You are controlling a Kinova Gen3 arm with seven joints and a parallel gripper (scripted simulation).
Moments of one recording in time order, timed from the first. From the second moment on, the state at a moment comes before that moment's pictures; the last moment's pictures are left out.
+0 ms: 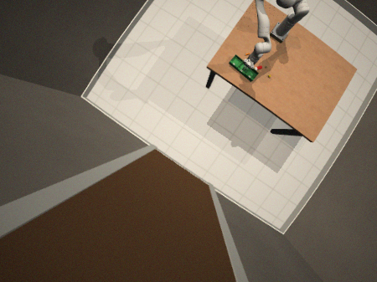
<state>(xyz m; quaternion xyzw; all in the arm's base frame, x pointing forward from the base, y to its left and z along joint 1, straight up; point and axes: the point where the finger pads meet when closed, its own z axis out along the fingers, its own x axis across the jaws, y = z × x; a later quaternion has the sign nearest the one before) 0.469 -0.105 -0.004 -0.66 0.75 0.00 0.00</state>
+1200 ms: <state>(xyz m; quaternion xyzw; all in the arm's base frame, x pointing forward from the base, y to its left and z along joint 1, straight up) 0.469 -0.102 0.054 -0.66 0.75 0.00 0.00</state>
